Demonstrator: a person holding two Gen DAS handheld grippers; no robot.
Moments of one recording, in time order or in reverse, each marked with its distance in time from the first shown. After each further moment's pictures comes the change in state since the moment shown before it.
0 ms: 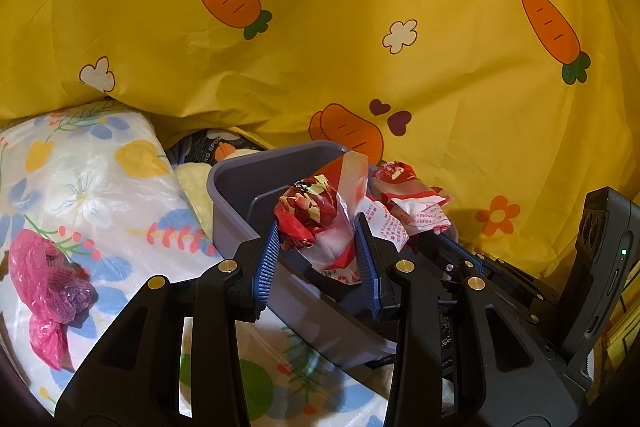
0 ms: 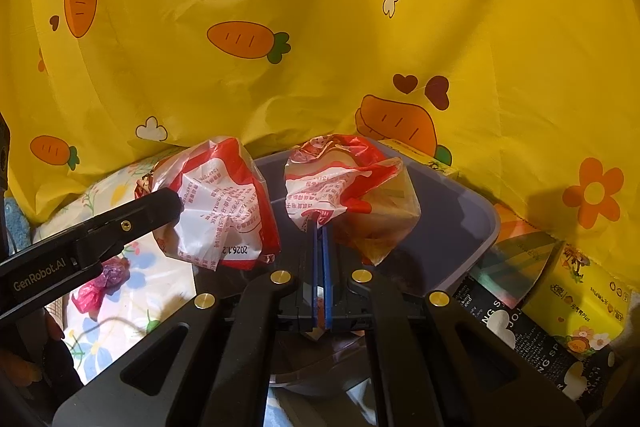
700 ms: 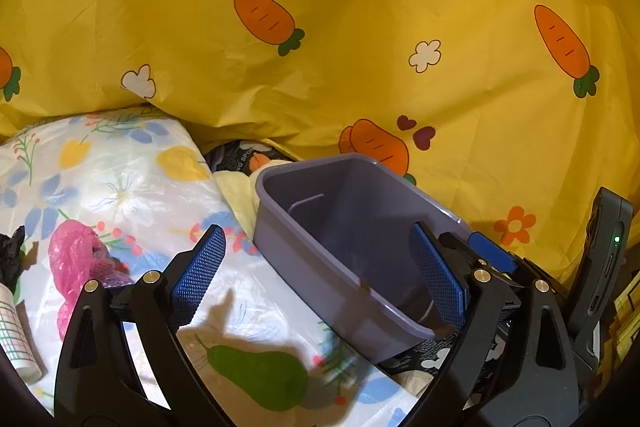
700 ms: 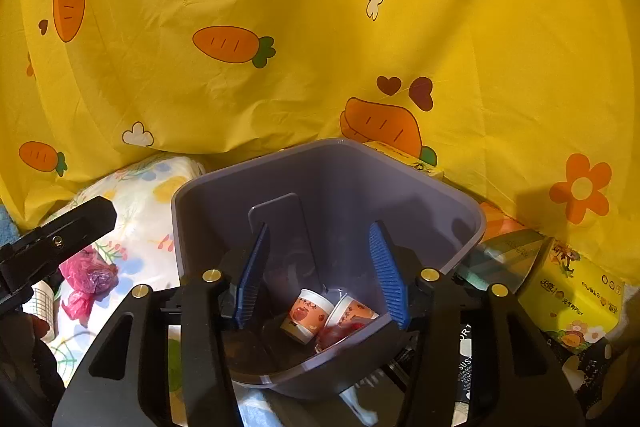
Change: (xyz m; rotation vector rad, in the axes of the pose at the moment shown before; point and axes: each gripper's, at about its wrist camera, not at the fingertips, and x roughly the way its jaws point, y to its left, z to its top) left arm -0.030 0.020 -0.010 -0.023 -0.066 0.096; right arm -0.002 -0.005 -0.005 0.017 -0.020 -0.052
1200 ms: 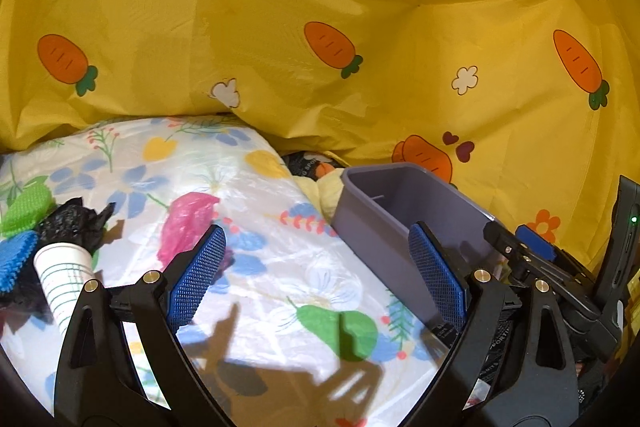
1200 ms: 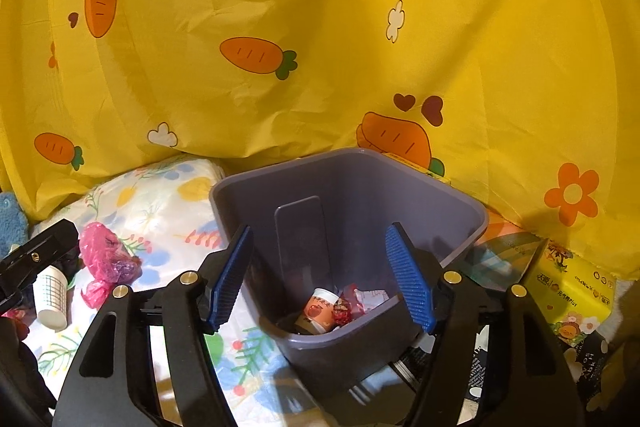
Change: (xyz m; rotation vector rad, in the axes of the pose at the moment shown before) left arm -0.078 0.042 -0.028 -0.037 -0.085 0.169; right arm -0.033 0.030 -0.014 -0.044 -0.059 0.021
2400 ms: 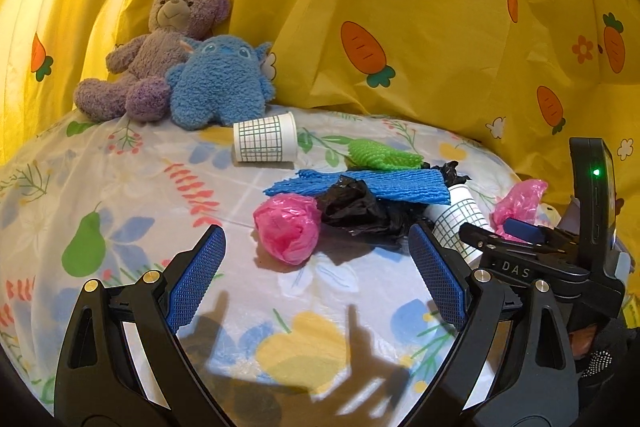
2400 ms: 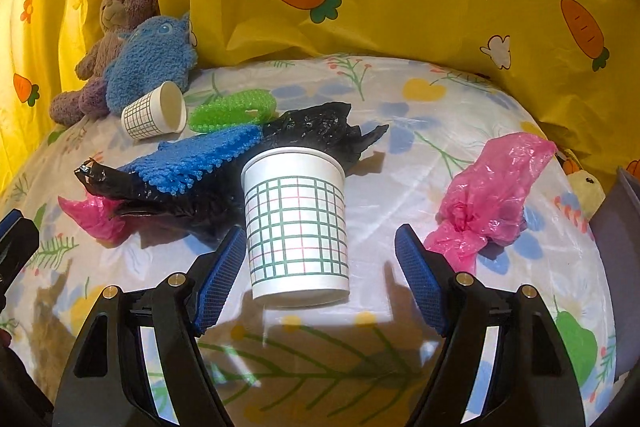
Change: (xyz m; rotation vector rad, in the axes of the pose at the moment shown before) left arm -0.169 0.219 -0.088 -0.246 -0.127 0.564; right arm 0.040 0.315 -0.086 -0.449 0.280 0.496
